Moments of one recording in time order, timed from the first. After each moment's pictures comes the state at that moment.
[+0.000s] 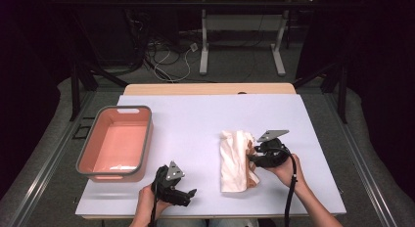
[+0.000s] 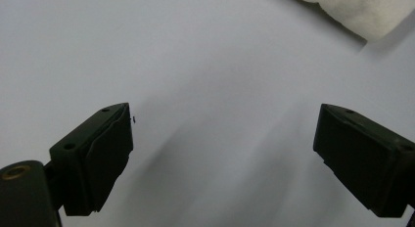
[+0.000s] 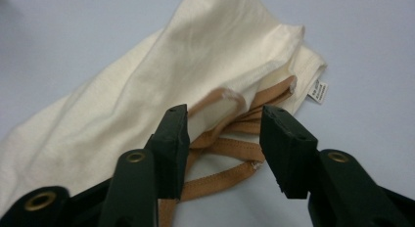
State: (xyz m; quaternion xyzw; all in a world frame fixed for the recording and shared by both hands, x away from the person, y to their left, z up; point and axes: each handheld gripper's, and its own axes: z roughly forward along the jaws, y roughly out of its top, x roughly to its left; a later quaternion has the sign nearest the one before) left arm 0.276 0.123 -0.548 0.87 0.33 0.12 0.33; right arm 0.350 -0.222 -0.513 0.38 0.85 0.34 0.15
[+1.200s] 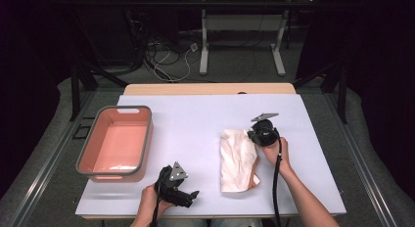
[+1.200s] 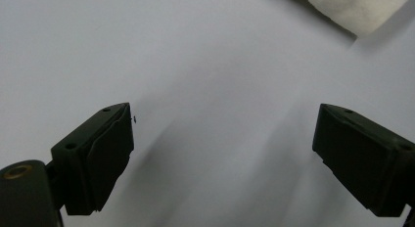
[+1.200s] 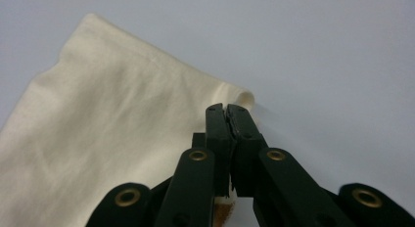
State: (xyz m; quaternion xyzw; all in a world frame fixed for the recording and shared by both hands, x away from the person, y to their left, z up) left arm 0.278 0.115 -0.552 0.88 0.32 0.11 0.33; right arm 0.422 -0.212 -0.533 0.46 0.81 0.32 0.20
